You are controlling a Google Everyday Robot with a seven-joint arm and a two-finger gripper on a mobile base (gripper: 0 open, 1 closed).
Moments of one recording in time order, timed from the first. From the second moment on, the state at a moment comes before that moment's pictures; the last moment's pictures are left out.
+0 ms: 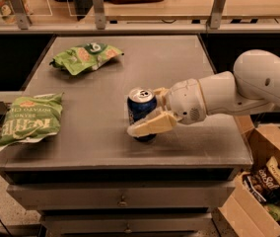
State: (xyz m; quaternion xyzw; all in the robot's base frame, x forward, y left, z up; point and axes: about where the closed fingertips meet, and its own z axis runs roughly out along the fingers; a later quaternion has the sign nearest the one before) arm 0.475 -0.002 0.863 -0.56 0.60 0.41 0.39
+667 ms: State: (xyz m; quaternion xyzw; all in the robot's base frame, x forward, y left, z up) arm 0.474 -0.012 0.890 -0.54 0.59 0.44 0.41
